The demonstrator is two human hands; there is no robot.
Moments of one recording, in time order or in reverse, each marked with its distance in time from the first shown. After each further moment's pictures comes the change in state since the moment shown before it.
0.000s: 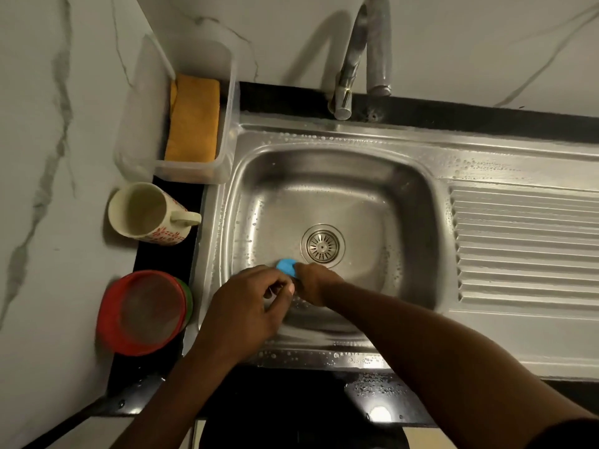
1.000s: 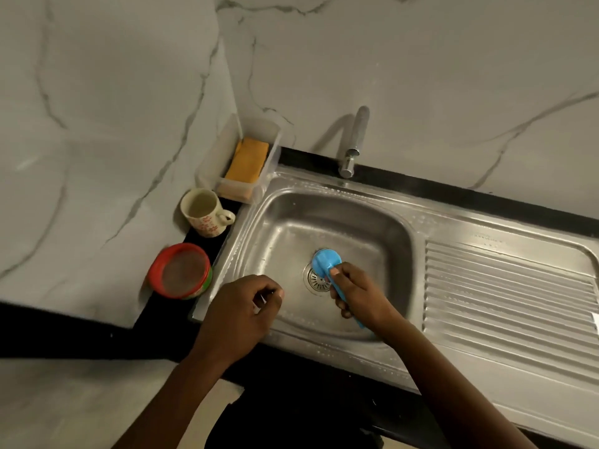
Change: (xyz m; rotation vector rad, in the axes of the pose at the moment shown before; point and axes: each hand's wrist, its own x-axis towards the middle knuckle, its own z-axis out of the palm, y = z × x) left_hand -0.088 0.085 -0.001 -0.044 0.321 -0.078; right_hand -0.205 0.000 -0.103 0.778 0.230 -0.285
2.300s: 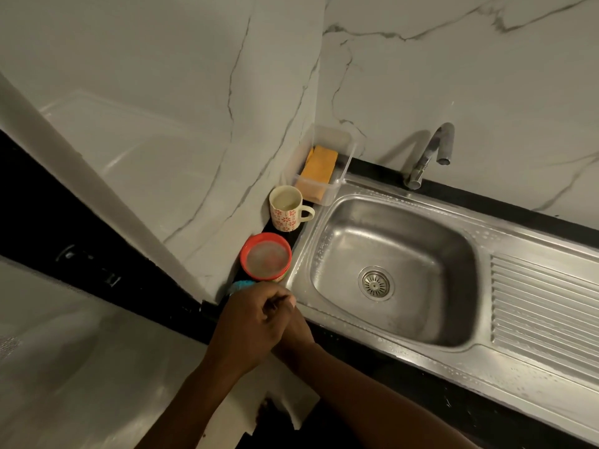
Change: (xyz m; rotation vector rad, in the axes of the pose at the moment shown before) left_hand -0.080 -0.068 -0.096 -0.044 0.146 -0.099; right_hand -0.003 -0.004 0.284 -0.855 -0.047 -0.635
